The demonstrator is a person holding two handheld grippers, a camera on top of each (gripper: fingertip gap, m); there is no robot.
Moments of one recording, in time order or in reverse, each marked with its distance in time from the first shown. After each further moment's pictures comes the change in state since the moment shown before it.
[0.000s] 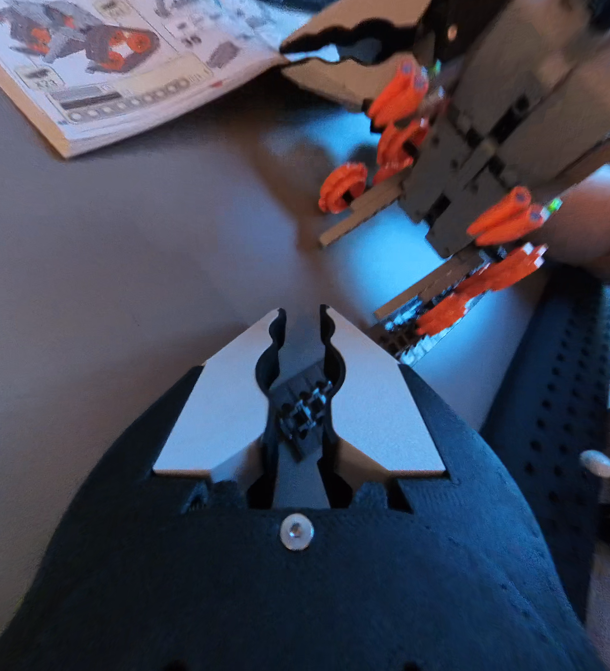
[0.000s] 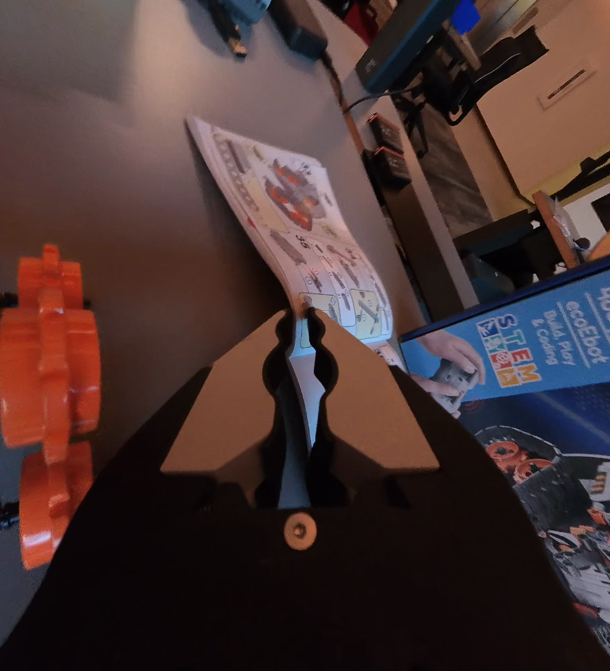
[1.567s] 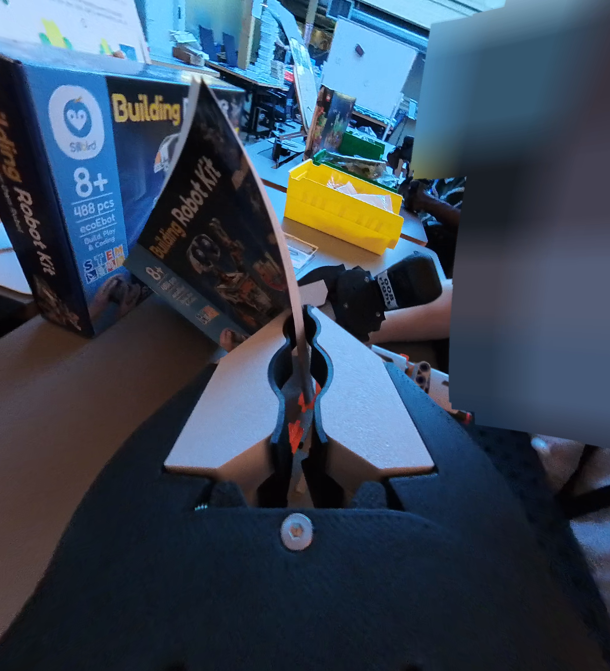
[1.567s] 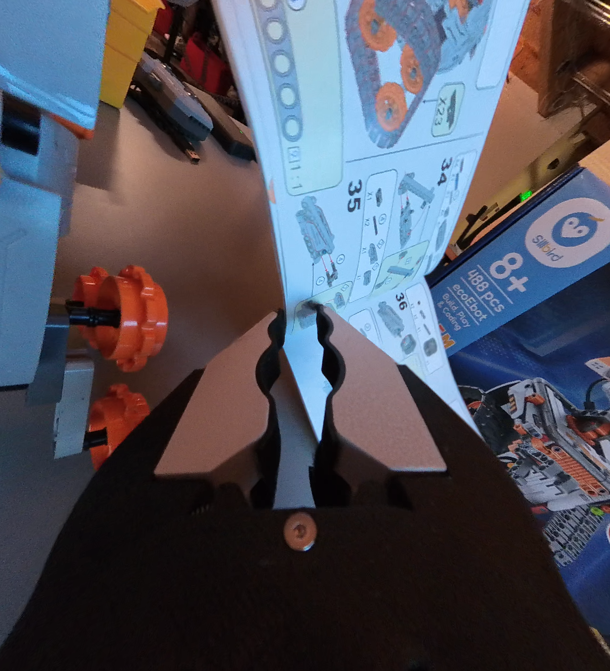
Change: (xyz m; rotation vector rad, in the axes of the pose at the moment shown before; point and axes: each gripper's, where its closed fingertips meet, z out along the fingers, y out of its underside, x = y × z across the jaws) left arm 0.070 -0.180 0.019 0.209 0.465 0.344; right arm 0.014 -0.015 -0.053 0.223 0.205 0.067
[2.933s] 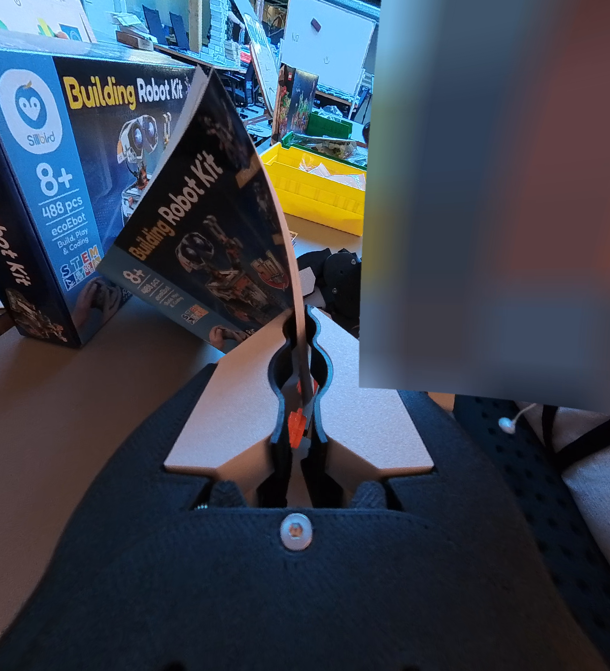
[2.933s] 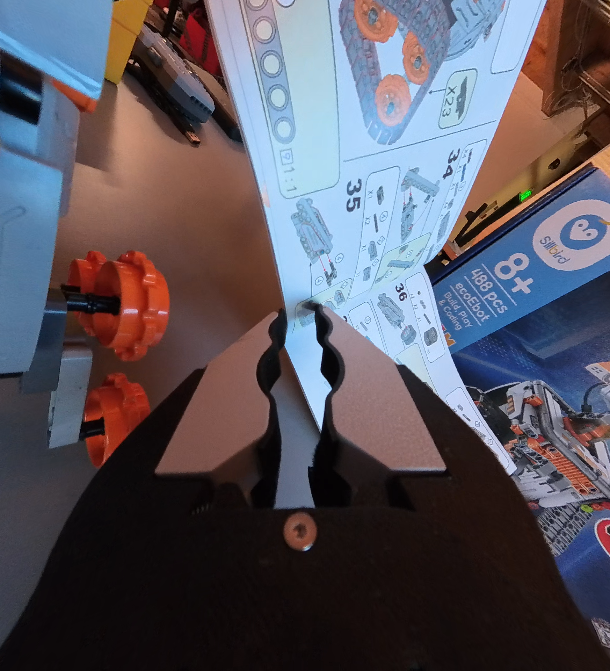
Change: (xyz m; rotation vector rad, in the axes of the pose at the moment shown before) left arm 0.005 0.011 0.001 -0.037 0.099 0.053; right arm -0.003 0.004 0.002 -0.029 -0.003 -0.039
